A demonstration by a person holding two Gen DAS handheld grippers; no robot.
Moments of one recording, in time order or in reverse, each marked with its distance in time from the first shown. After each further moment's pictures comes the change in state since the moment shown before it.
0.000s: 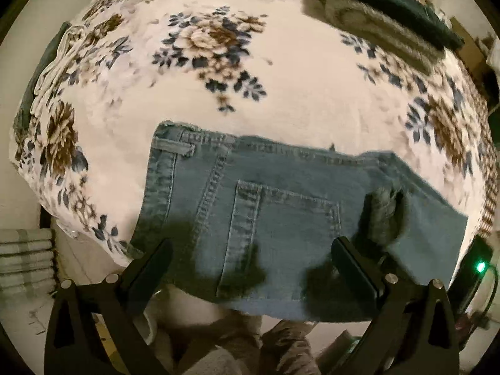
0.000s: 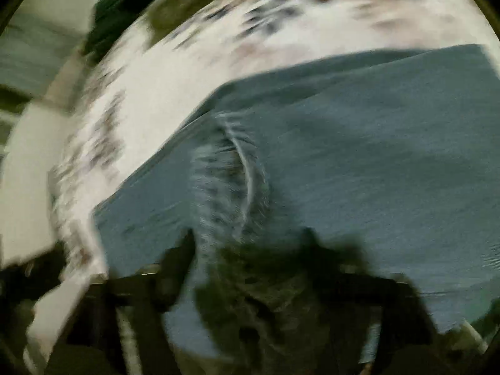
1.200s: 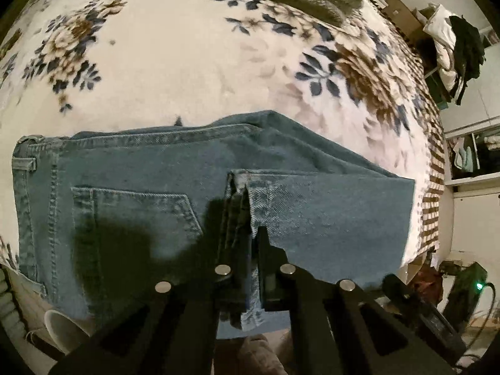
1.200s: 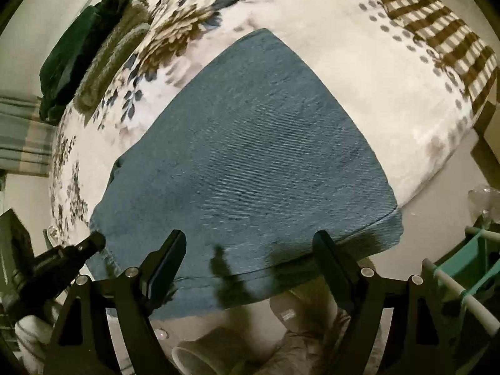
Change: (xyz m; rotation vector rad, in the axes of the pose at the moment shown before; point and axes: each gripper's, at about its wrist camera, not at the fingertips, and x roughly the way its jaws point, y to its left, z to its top) left arm 0.045 -0.096 -0.007 0.181 0.086 -0.309; right arm -0.130 -0.144 -0.014 0.305 -0.090 -0.162
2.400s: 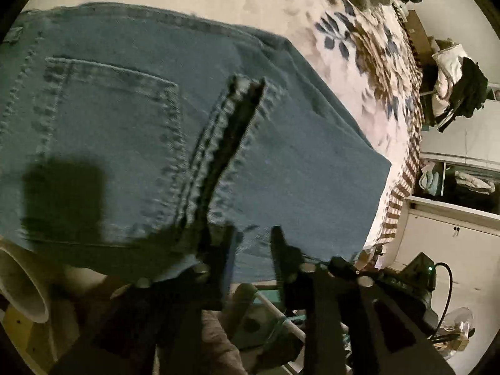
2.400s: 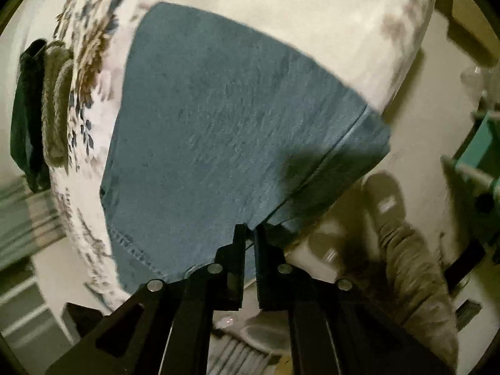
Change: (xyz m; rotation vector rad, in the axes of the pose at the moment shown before) left arm 0.026 0.011 -0.052 -0.227 0.161 -0.228; right arm 0.018 -0.052 -0.016 0.451 0.217 0.084
